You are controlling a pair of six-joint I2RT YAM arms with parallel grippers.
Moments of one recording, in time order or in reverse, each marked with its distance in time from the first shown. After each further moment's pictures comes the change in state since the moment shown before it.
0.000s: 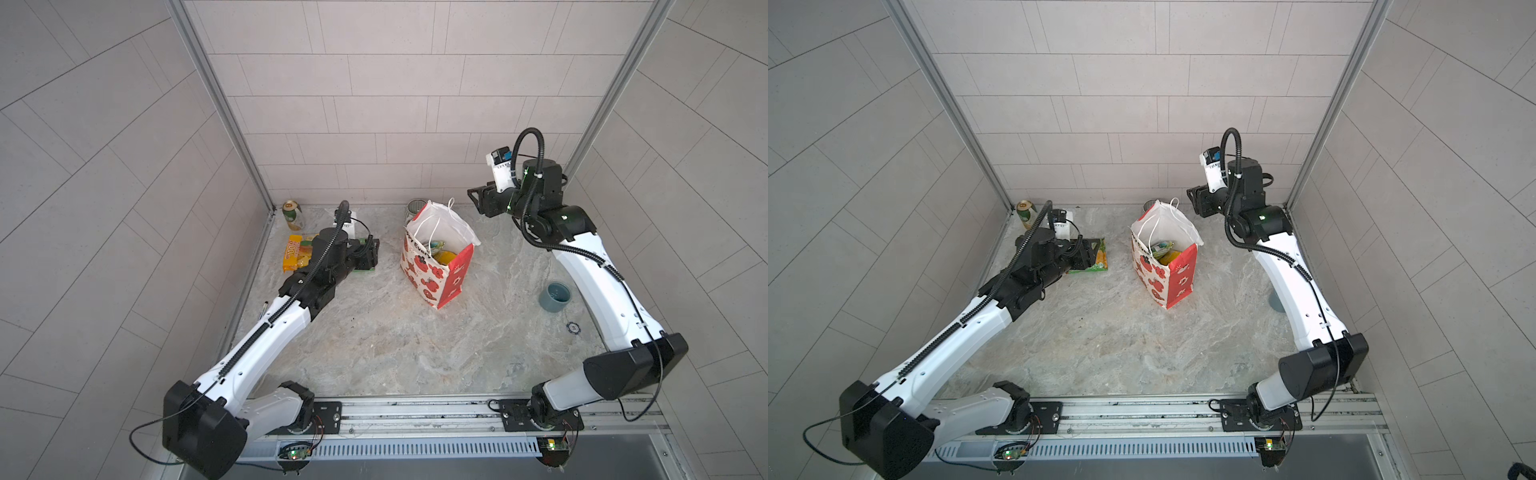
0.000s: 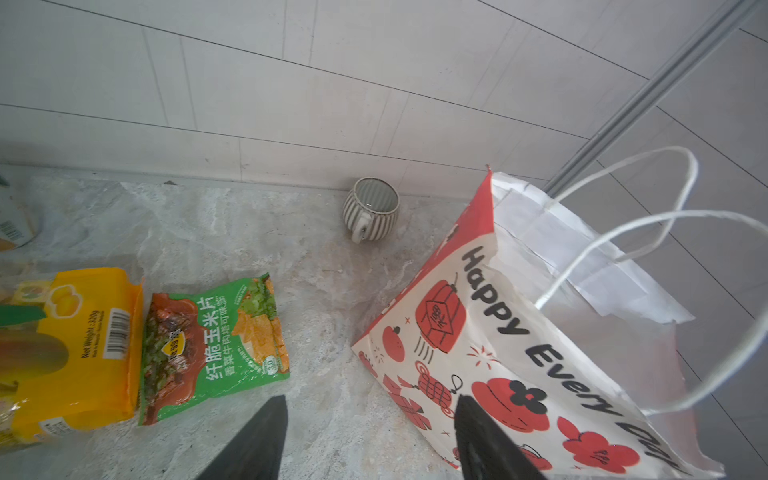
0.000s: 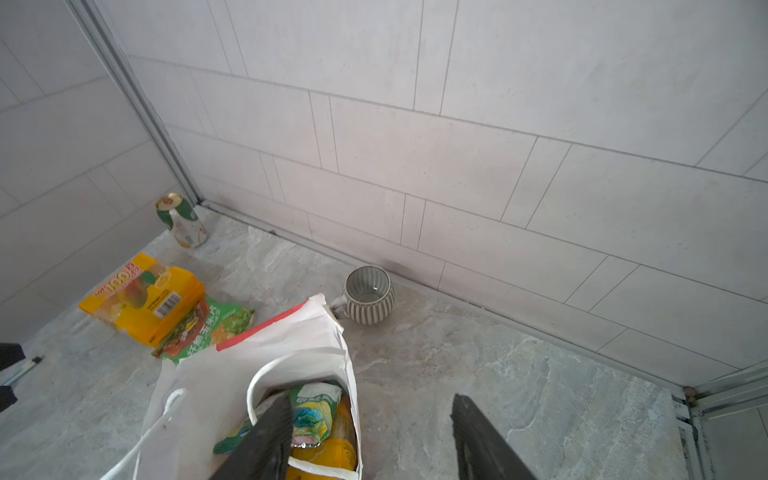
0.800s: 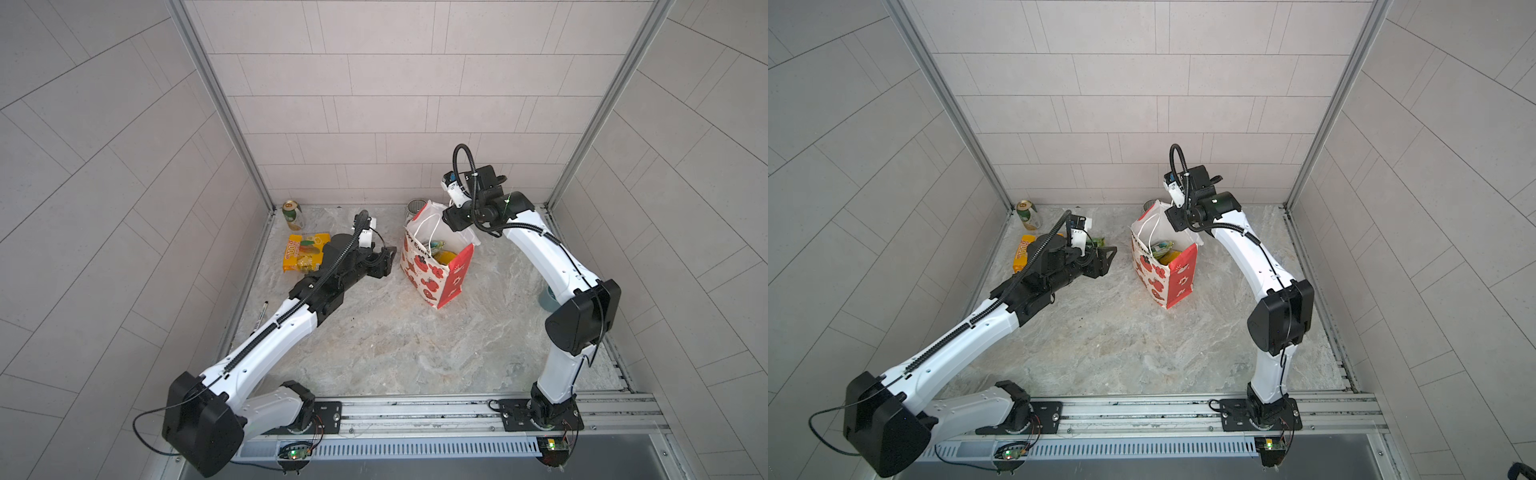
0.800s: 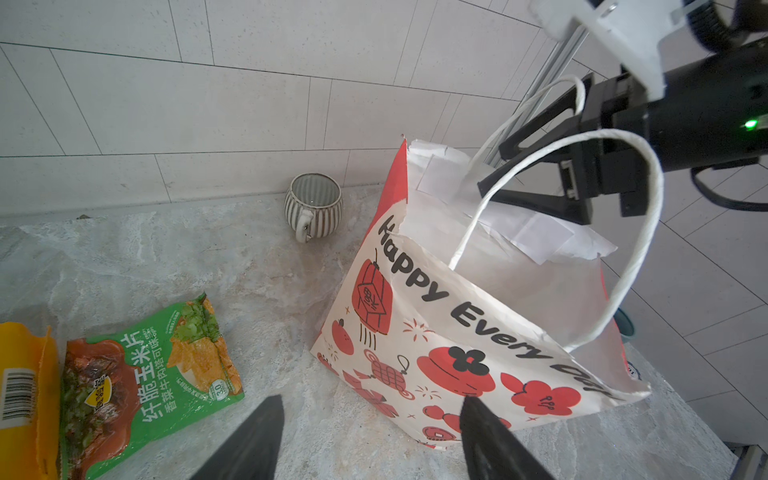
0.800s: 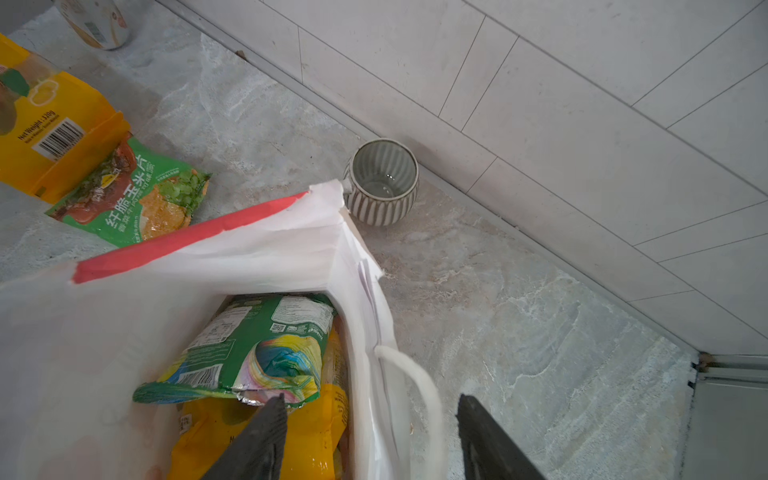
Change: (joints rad) left arm -0.067 0.013 -0.048 0.093 0.048 0.070; right arm 0.108 0.314 0.168 -0.201 0.176 -0.121
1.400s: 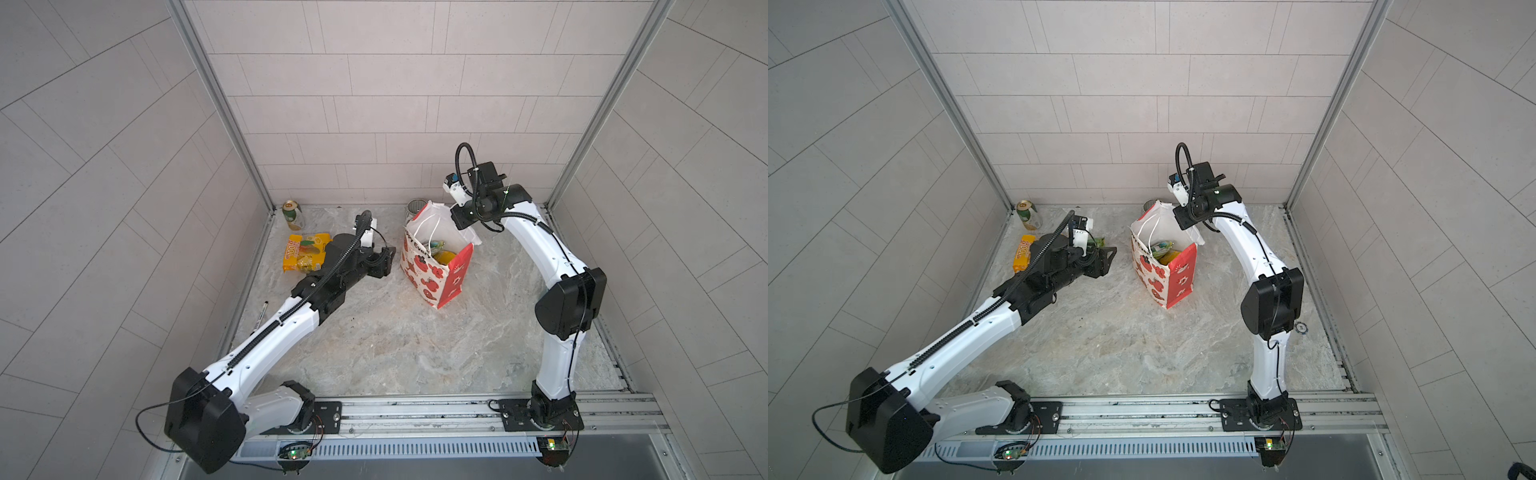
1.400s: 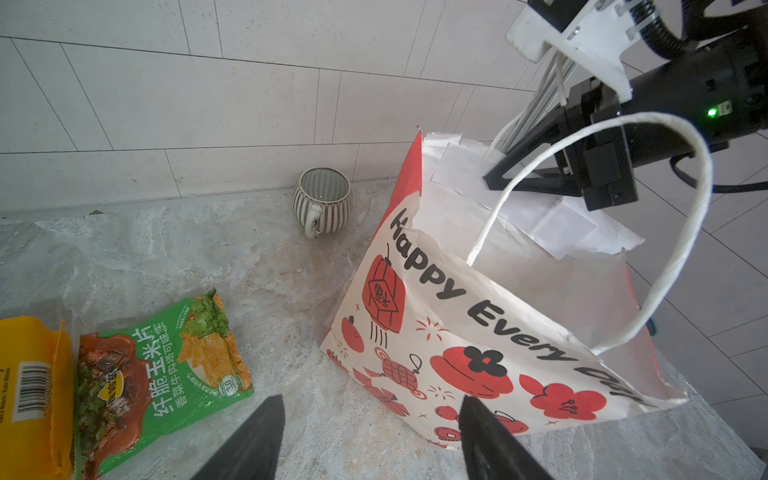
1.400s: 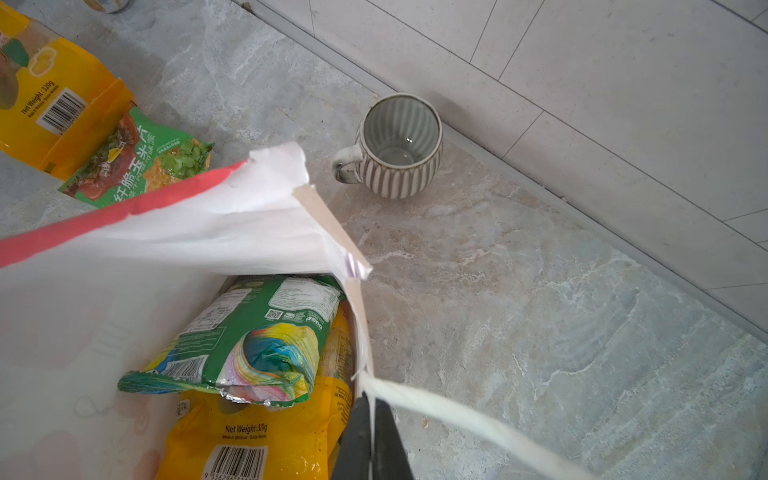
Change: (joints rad) left arm -0.001 0.021 0.000 -0.002 -0.029 0.011; right arm -0.072 0.110 0.132 -0.121 -0.137 -0.023
